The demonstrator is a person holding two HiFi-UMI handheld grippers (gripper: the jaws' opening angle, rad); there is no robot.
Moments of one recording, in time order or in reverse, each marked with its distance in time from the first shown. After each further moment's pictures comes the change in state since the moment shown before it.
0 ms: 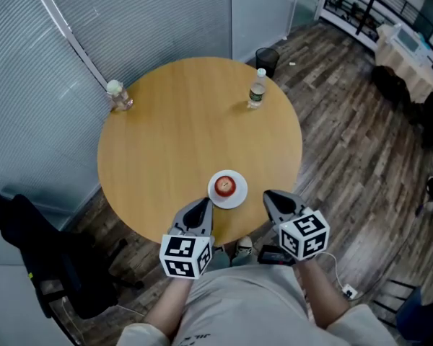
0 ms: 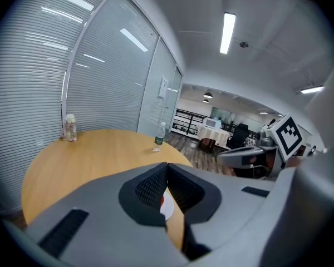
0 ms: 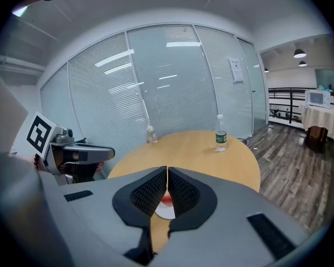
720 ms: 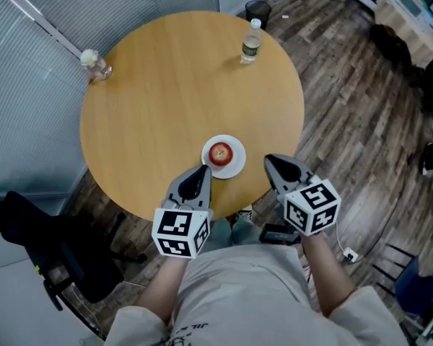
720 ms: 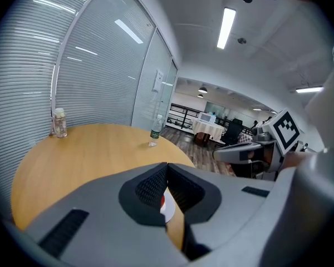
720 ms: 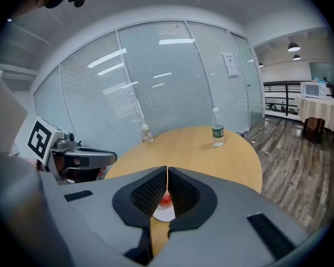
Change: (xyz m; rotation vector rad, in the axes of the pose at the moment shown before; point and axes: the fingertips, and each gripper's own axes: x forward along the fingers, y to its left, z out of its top) left arm 0.034 0.005 -0.009 0.022 0.059 -0.068; right arm 0.021 -0.017 -0.006 0.061 0.015 -0.024
